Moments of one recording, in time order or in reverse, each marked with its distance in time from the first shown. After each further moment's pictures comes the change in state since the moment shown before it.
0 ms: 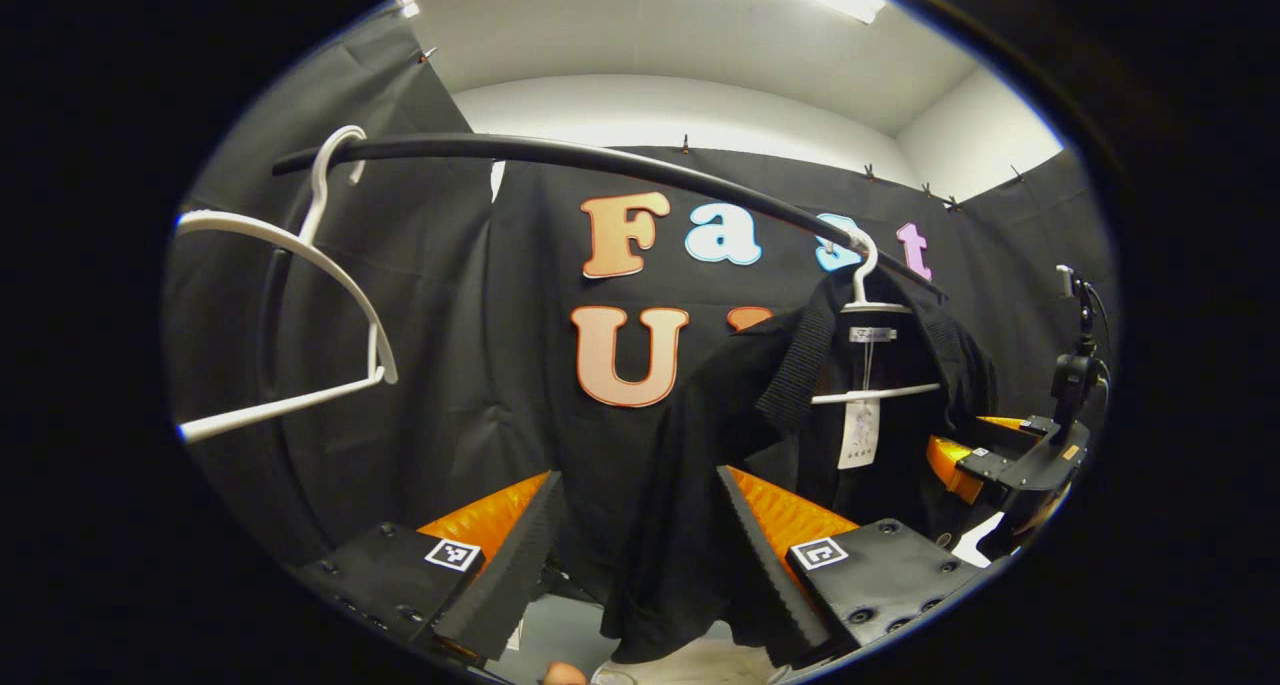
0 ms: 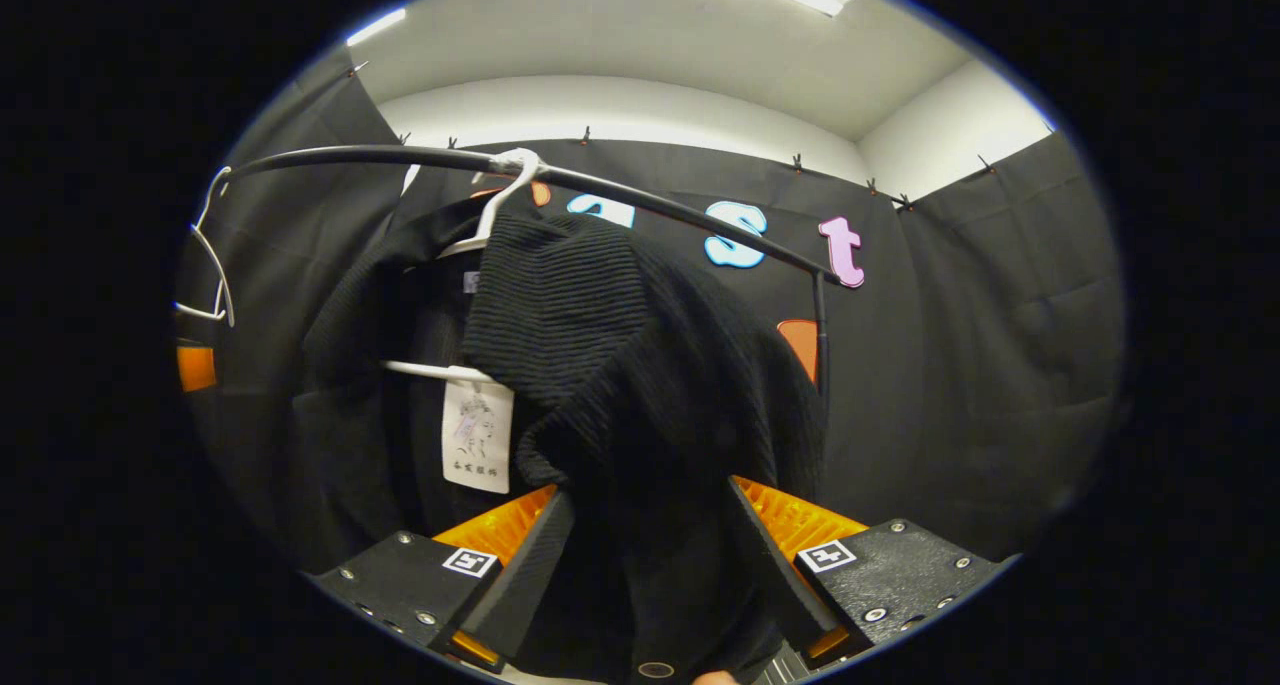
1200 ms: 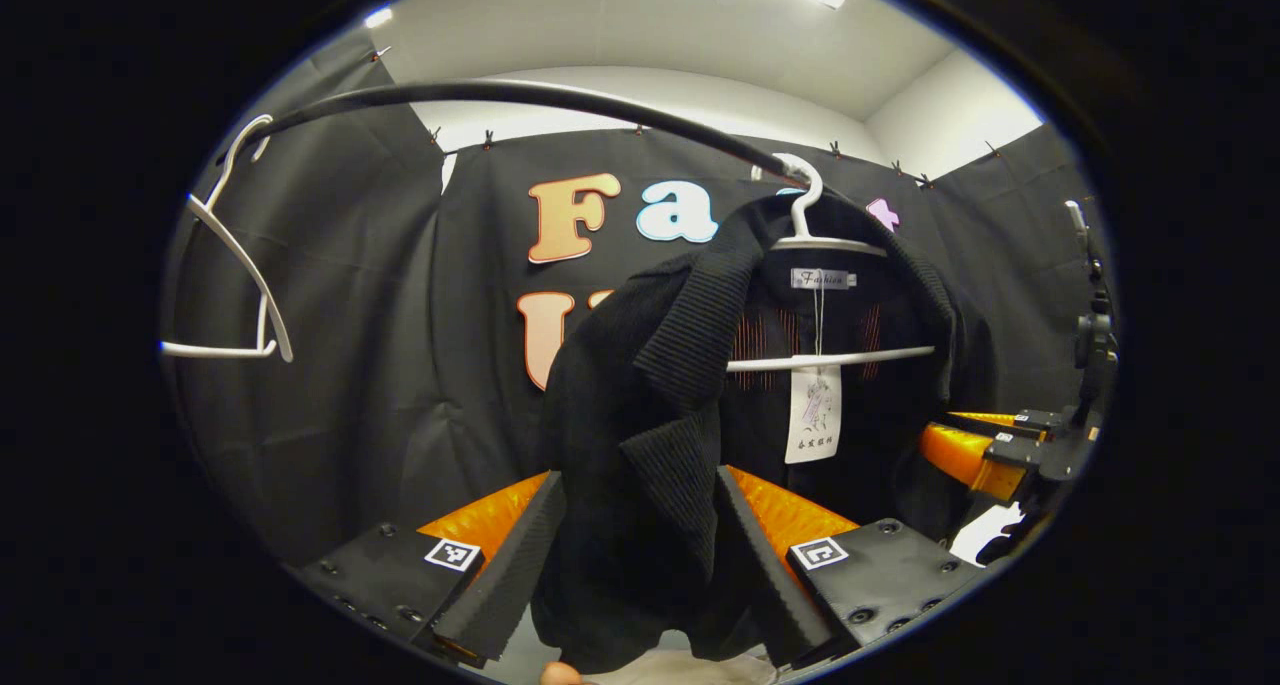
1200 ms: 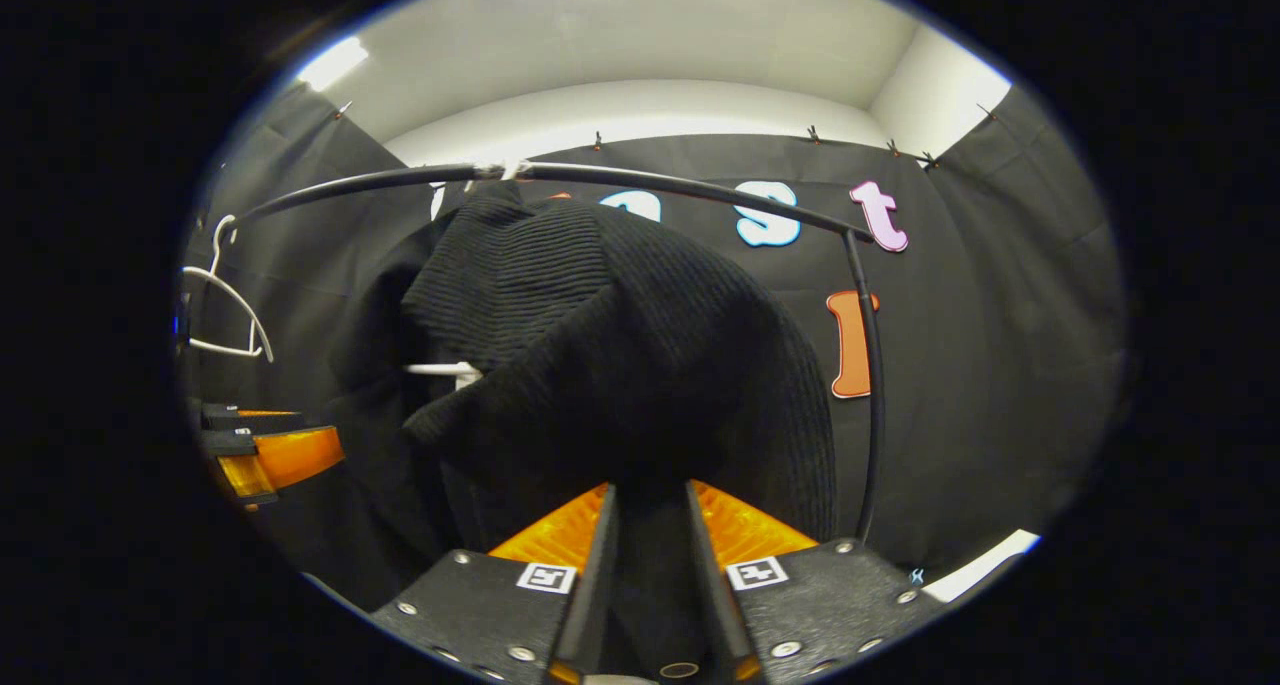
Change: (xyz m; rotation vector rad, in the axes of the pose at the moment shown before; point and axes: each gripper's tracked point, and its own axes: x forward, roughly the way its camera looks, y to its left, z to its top) left arm 0.061 -0.075 -0.049 0.035 0.023 -0.055; right arm 0.007 0.020 -0.024 0.080 -0.020 0.200
